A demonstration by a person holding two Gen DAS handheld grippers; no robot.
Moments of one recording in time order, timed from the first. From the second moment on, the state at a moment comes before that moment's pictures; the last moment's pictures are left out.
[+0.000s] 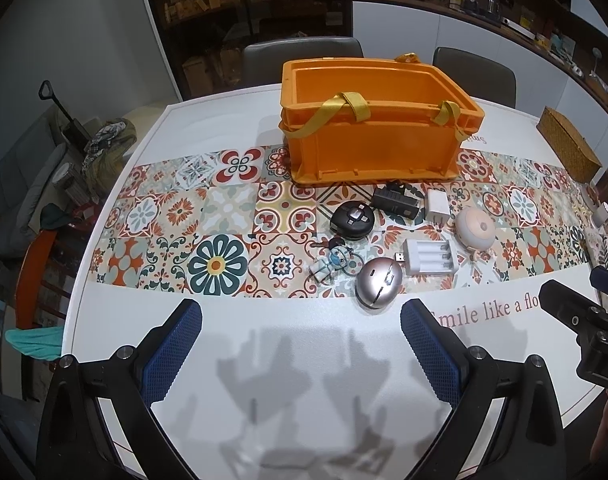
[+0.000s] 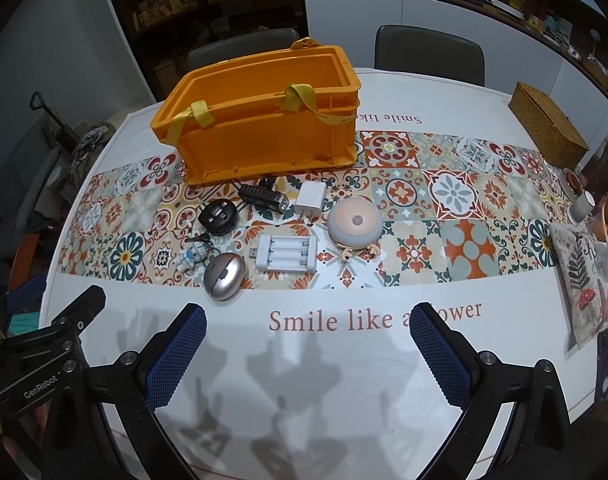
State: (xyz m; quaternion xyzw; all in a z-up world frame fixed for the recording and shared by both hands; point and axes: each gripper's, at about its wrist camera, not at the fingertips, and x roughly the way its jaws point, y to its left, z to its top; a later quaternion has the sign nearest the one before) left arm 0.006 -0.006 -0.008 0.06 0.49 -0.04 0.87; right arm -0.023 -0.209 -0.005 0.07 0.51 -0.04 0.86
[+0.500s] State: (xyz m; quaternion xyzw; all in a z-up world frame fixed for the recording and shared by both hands) left arm 0.023 -0.016 -0.024 0.05 0.50 -0.03 0.86; right arm -0.004 -0.220 -0.018 0.08 0.51 -0.04 0.86
